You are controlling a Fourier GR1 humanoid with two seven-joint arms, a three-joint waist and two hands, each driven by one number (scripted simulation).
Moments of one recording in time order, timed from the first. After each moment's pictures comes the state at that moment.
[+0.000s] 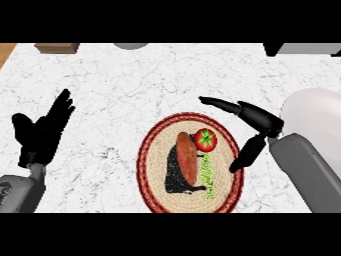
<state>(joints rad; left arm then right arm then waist) -0.19 0.41 -0.17 -1.36 0.28 0.21 0.10 -0.53 -0.33 0.34 -1.06 0.19 0.43 -0.49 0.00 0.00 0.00</state>
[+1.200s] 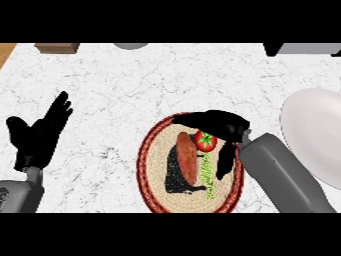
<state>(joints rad) -0.15 0.35 -0.08 -1.40 0.20 0.12 0.13 -0.58 -0.22 0.44 -1.13 0.59 0.54 -0.22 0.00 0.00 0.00</state>
